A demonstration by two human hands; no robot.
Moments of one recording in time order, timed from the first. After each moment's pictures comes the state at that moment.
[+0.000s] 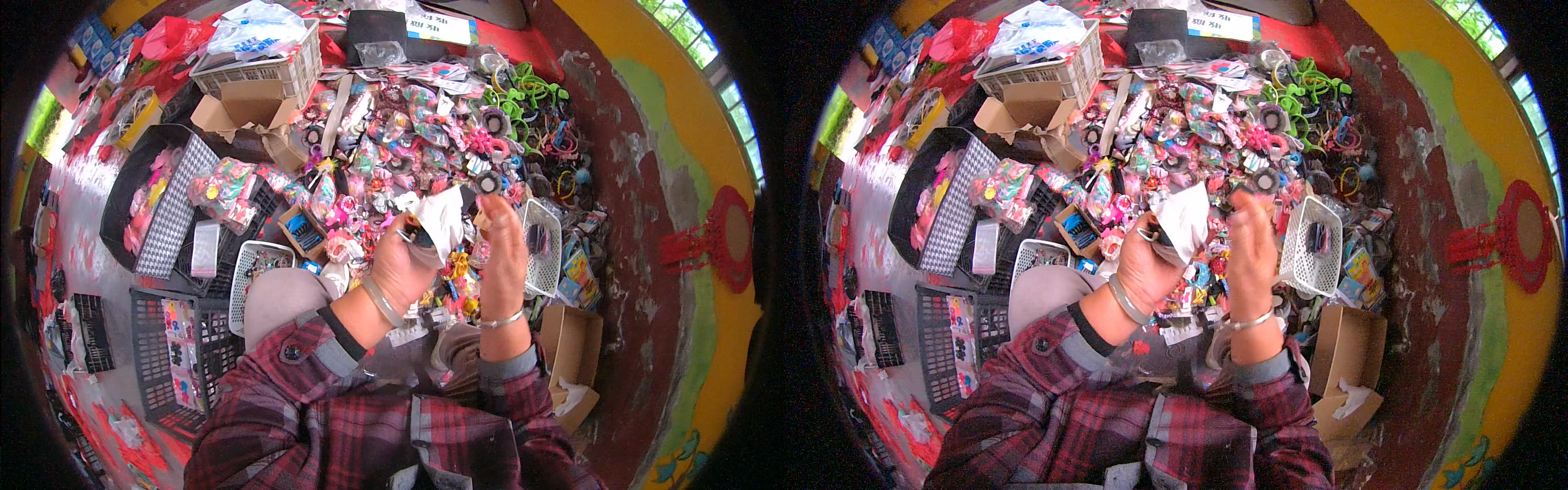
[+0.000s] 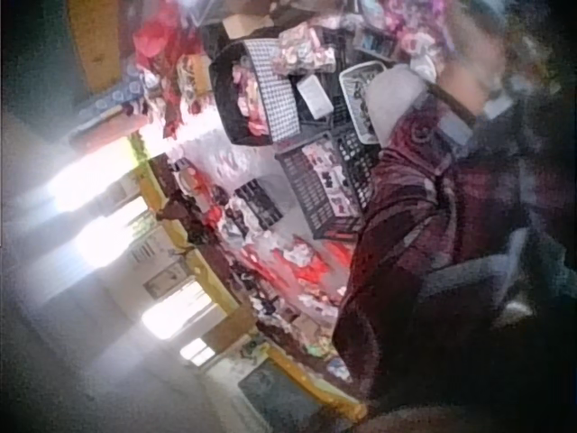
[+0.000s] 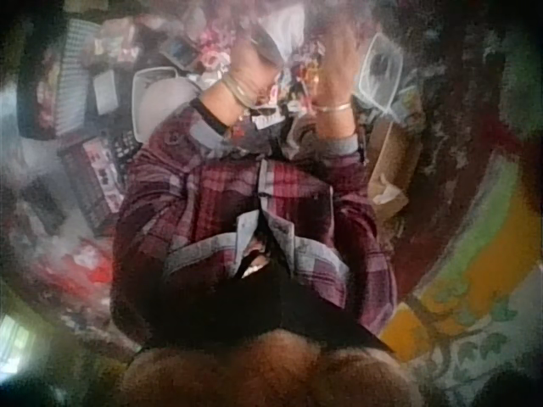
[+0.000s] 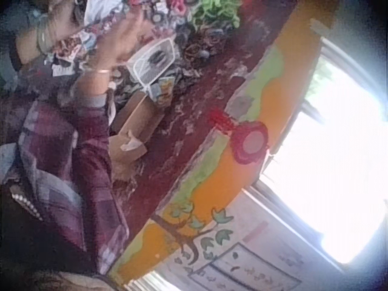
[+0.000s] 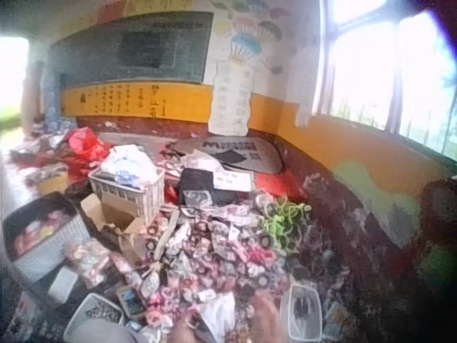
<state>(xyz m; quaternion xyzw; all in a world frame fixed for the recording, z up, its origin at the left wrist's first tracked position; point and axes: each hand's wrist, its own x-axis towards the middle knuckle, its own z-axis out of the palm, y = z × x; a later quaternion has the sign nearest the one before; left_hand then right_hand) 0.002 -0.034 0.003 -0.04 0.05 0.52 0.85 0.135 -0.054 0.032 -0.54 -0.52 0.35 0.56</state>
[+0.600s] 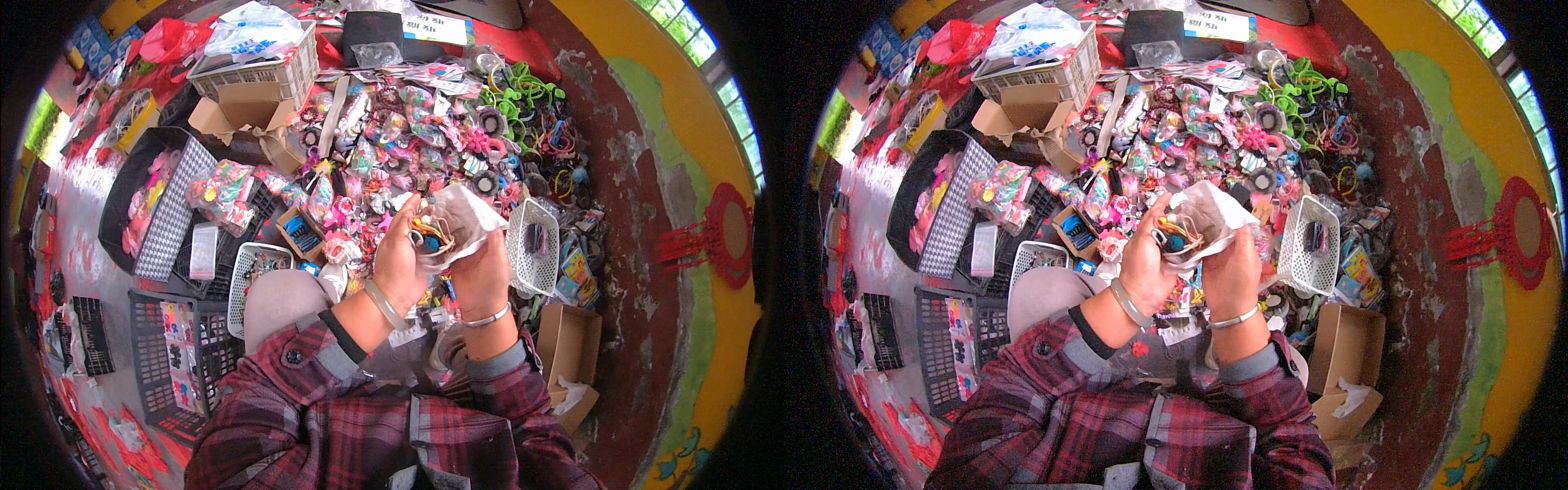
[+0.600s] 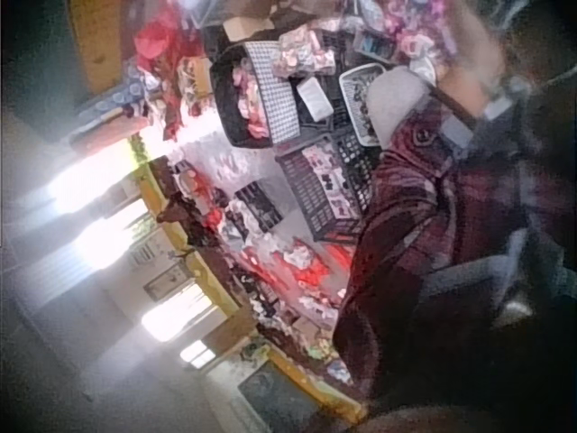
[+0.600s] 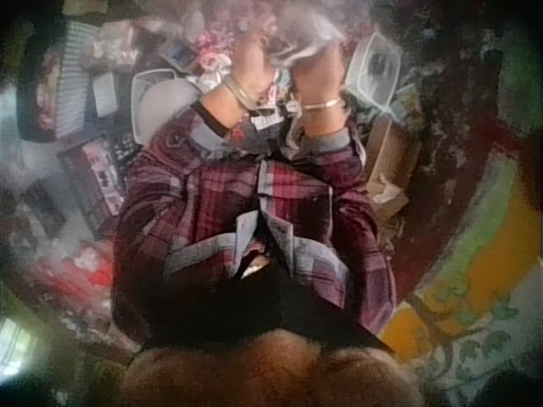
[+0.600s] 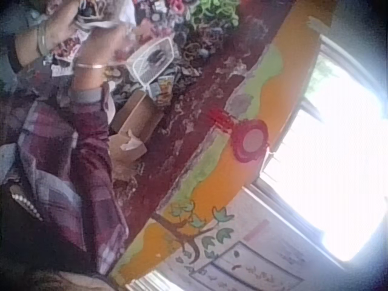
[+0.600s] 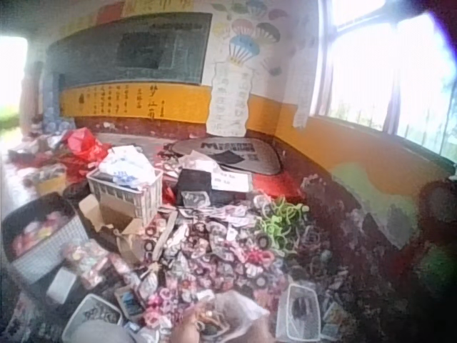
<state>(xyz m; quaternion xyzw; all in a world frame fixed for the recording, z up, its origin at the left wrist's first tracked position) 0.009 -0.042 -0.002 0.07 0.23 0.59 0.77 0.113 -0.055 0.022 -0.28 -0.19 0.65 0.68</state>
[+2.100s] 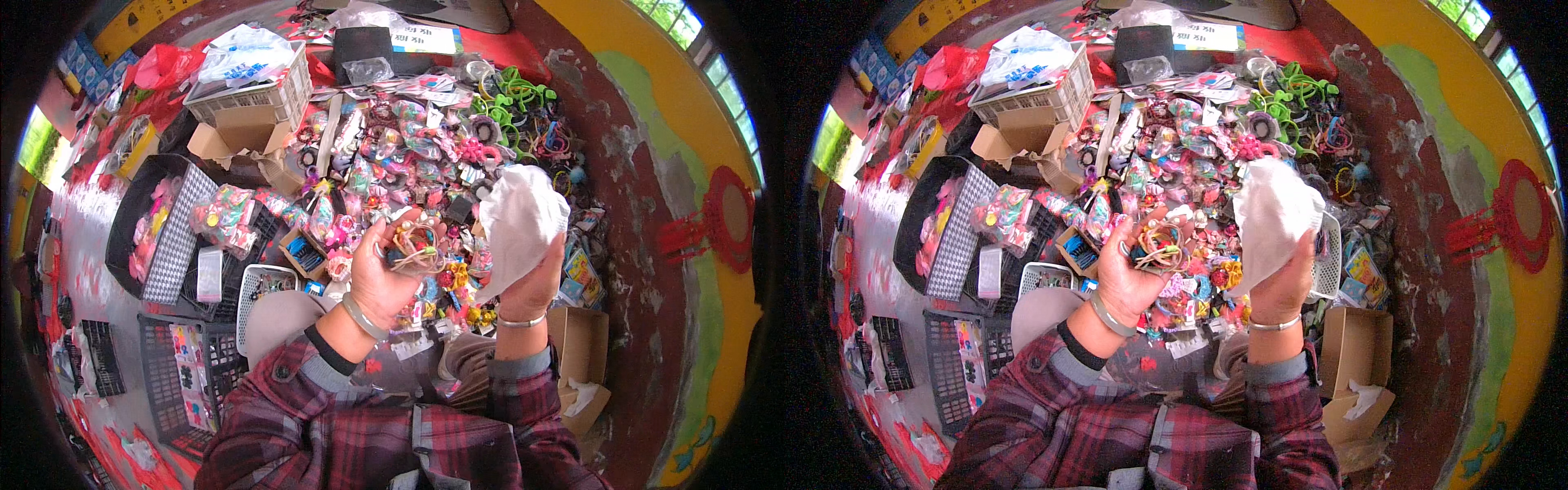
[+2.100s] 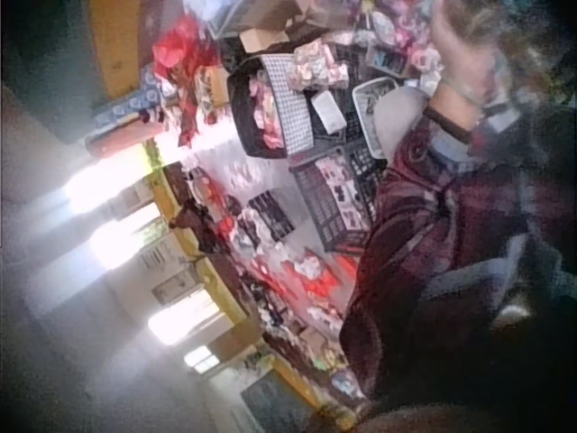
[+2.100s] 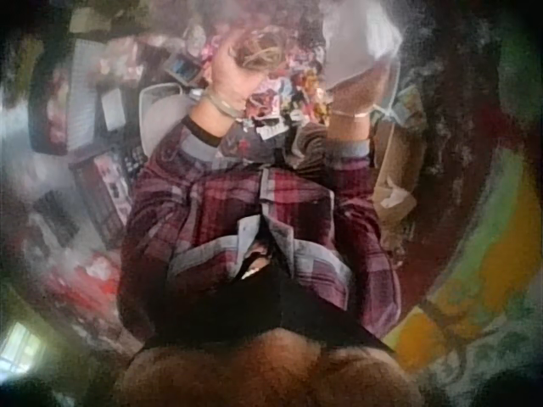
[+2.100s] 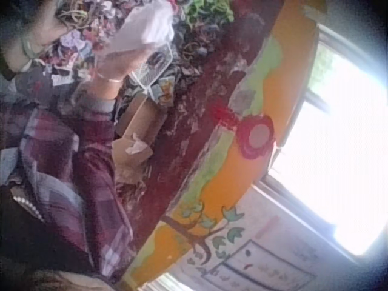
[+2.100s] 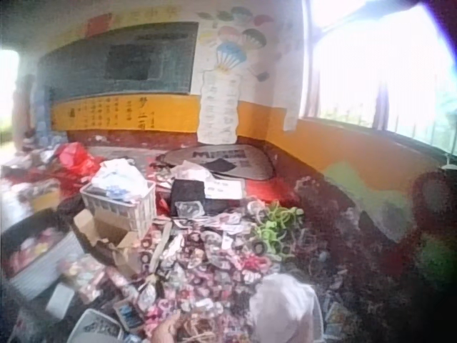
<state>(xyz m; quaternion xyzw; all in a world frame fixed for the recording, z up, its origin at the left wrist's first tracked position) -0.015 -0.036 0.027 -0.04 0.11 0.53 0.84 0.156 -0.056 0.065 -0.25 -0.29 0.53 0.76</state>
